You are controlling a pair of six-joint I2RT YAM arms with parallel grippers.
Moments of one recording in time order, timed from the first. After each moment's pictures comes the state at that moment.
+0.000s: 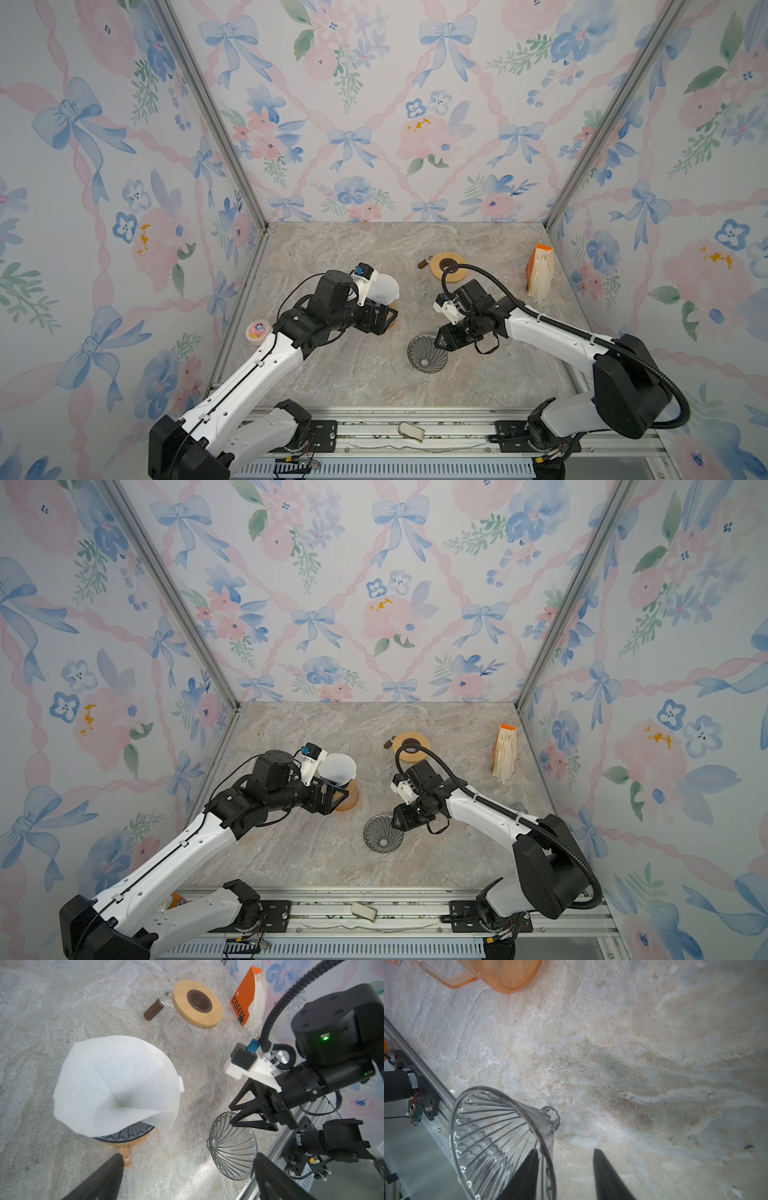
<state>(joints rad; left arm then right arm) -0.55 1.04 0.91 -0.53 0.28 -0.25 0.61 1.47 0.90 -0.64 -0.39 0.18</state>
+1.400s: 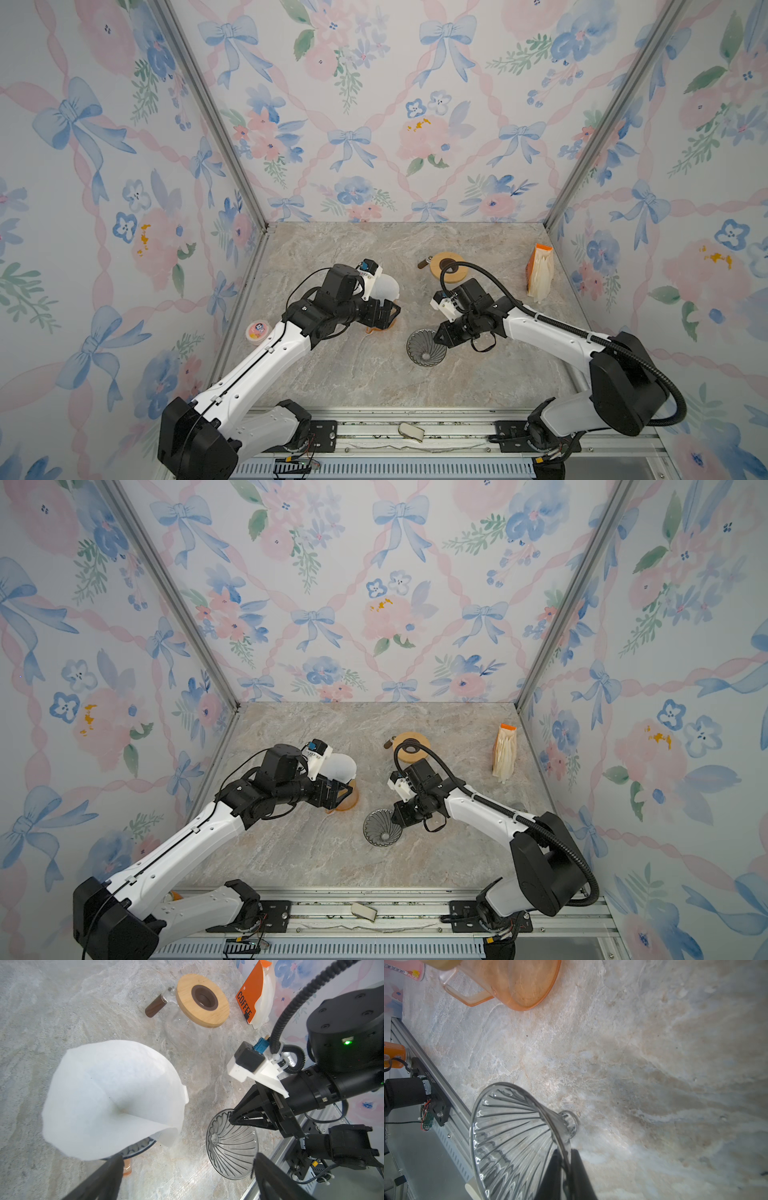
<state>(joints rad) -0.55 1.13 0.96 -0.53 0.27 -0.25 0.61 1.47 0.89 -0.57 -0.42 0.20</state>
